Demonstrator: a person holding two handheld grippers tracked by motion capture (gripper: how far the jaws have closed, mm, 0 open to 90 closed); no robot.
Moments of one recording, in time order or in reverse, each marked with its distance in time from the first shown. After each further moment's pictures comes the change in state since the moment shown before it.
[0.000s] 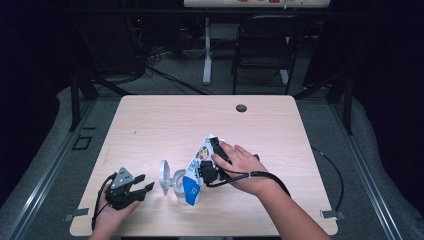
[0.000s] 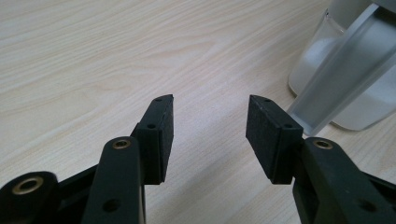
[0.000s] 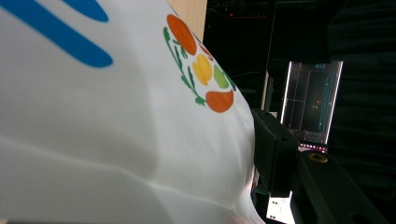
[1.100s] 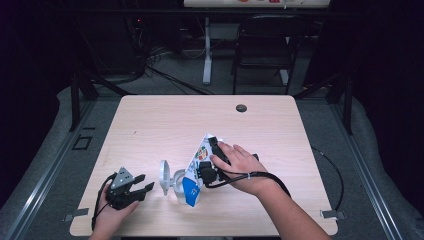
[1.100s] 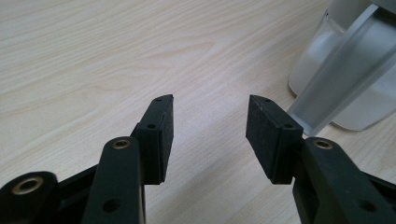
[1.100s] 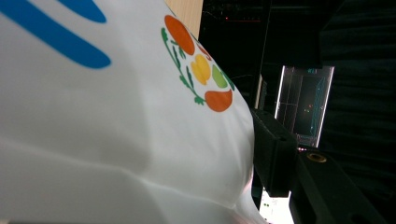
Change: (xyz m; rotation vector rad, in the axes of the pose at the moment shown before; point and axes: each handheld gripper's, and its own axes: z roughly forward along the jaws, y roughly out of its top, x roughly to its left) left arm 0.000 0.000 0.000 -0.001 0.001 0.001; right arm -0.001 0.003 -0.003 -0.014 -0.023 -0.022
